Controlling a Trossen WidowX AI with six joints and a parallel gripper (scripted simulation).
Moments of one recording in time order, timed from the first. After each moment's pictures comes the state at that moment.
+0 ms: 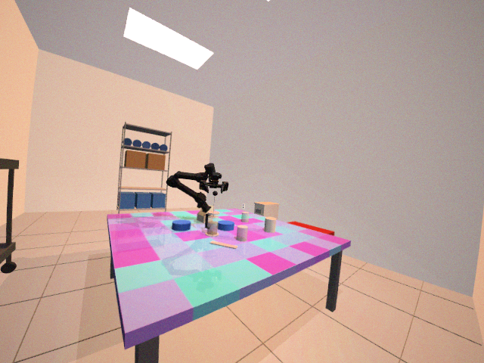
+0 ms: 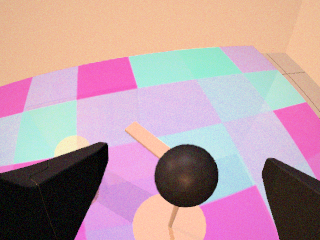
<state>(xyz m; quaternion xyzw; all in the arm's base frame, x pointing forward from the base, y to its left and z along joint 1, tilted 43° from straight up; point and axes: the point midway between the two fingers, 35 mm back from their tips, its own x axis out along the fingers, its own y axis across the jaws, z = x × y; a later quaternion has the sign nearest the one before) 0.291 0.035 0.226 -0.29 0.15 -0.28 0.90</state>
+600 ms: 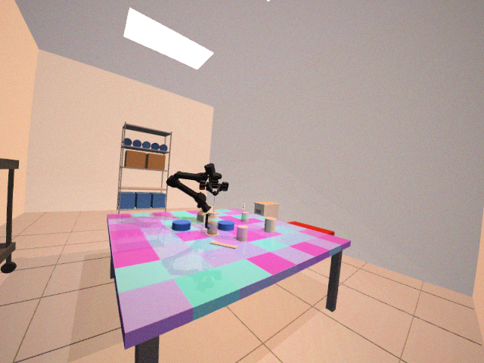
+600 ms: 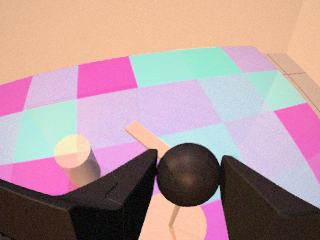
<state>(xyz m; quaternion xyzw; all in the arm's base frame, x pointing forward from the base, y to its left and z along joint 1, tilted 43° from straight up) 0.291 0.035 0.225 -0.29 0.15 -0.27 0.90</state>
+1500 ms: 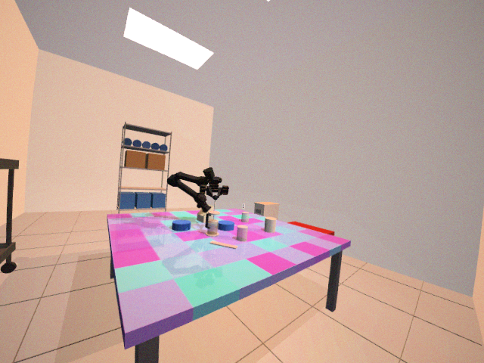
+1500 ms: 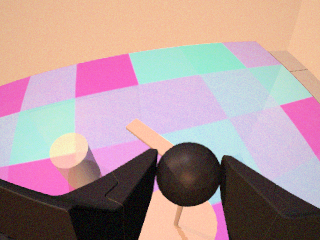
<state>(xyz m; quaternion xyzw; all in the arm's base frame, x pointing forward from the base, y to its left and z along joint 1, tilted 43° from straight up) 0.300 0.016 0.206 -0.28 0.15 -0.27 0.91</state>
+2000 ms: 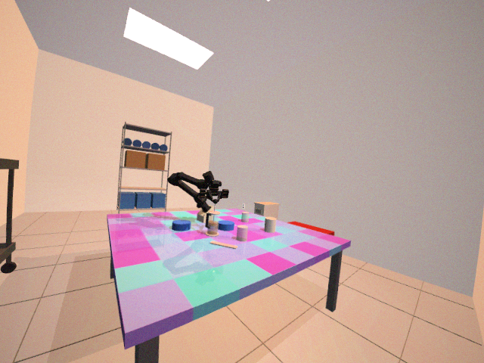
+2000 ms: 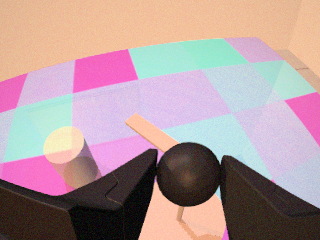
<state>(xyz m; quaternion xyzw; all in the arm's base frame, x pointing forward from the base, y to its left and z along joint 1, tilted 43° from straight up) 0.304 0.000 0.189 -0.28 0.14 -0.27 0.91</state>
